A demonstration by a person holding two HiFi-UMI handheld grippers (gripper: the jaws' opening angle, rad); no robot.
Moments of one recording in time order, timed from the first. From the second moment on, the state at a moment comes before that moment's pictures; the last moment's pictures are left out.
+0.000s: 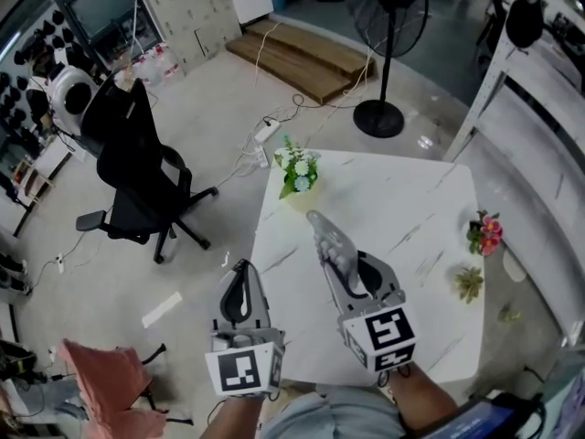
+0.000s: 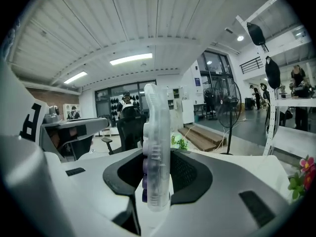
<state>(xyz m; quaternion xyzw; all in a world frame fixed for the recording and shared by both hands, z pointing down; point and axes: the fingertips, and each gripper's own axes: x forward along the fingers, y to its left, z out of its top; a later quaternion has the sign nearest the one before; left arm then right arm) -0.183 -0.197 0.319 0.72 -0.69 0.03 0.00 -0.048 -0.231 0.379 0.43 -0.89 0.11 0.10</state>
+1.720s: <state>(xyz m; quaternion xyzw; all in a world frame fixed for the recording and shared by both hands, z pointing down) -0.234 -0.246 0.444 0.72 -0.67 0.10 0.12 -0.090 -0.244 0.564 0.43 -0.82 0.33 0.21</state>
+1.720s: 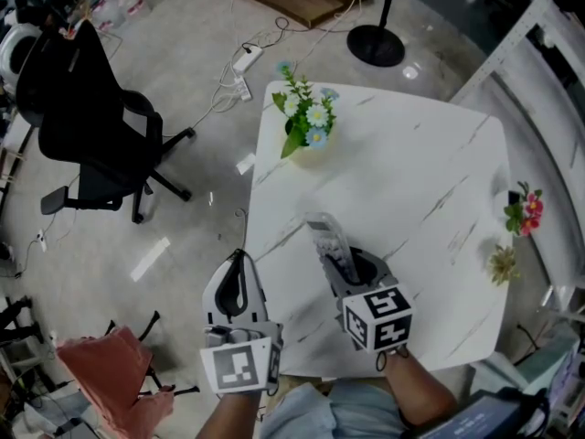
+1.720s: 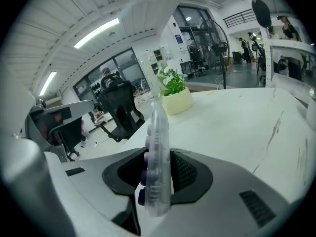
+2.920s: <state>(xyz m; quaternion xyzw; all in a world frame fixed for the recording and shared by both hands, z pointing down) -0.235 -0.254 0.455 0.73 -0.67 0.11 0.13 -0.074 -0.248 0.582 0.45 -0.80 0.32 0.23</state>
